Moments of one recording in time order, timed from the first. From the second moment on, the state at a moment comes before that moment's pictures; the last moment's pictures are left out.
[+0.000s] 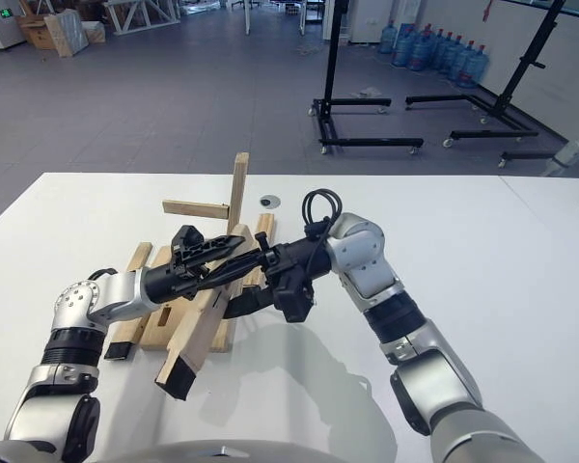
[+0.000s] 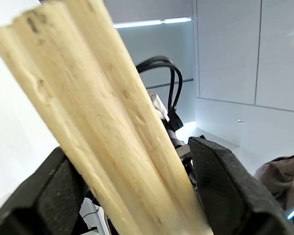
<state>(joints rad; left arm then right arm) -0.40 0.34 0.10 0.31 -1.92 1.40 -0.21 -0.62 -0.37 0.39 0.11 0.32 -0.79 1.42</state>
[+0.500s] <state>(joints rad) -0.45 0.41 0.10 0.32 -1.93 1.32 -0.19 -0.74 -0.35 0.42 0.38 0.13 -1.18 1.27</state>
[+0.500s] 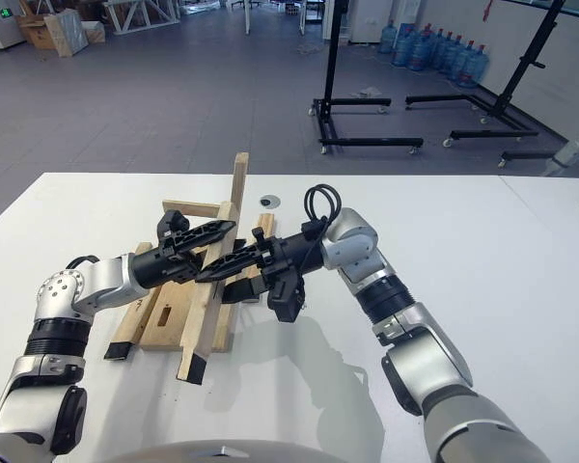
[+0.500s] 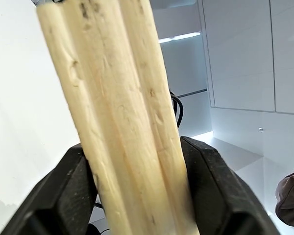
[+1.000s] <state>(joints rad) -0.55 0.48 0.13 0.36 -1.94 1.32 -0.19 -0.78 -0.38 0.36 0.54 -0.12 -1.19 0.91</state>
